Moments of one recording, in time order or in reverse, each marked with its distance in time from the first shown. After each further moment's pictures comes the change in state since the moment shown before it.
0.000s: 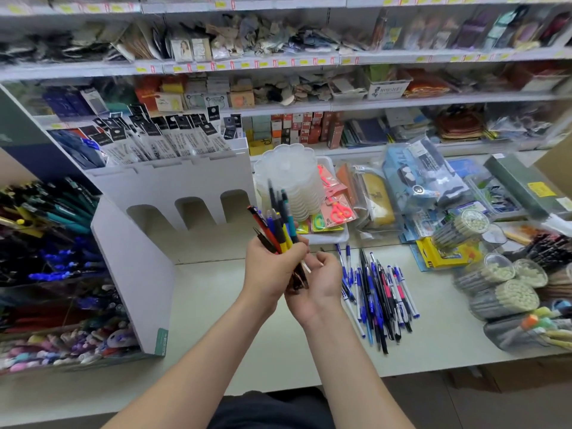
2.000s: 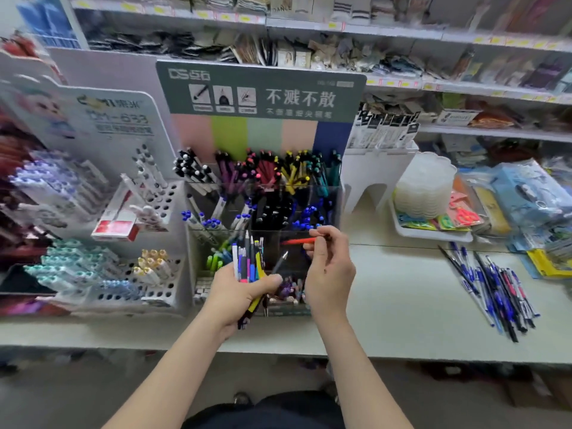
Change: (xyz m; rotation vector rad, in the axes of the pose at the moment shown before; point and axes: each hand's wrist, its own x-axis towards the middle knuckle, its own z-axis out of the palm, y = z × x) left_hand -0.047 0.018 -0.482 0.127 -0.054 -0.156; right_hand -0.077 0.352 0.152 -0.951 -0.083 -1.210
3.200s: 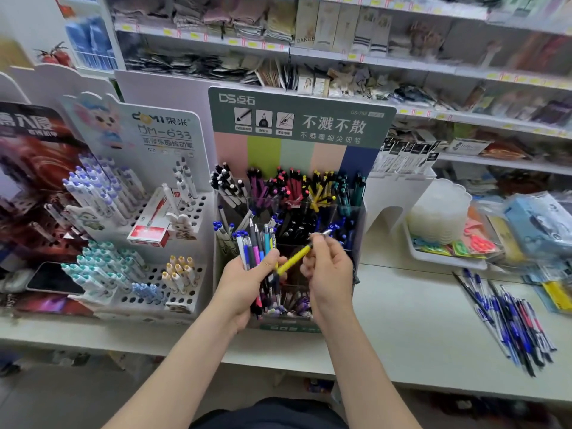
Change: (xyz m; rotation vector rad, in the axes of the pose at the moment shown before) left_hand -0.002 0.038 -0.021 -0.266 0.042 0.049; right_hand 0.007 -0.050 0.034 0.511 -0.171 0.546
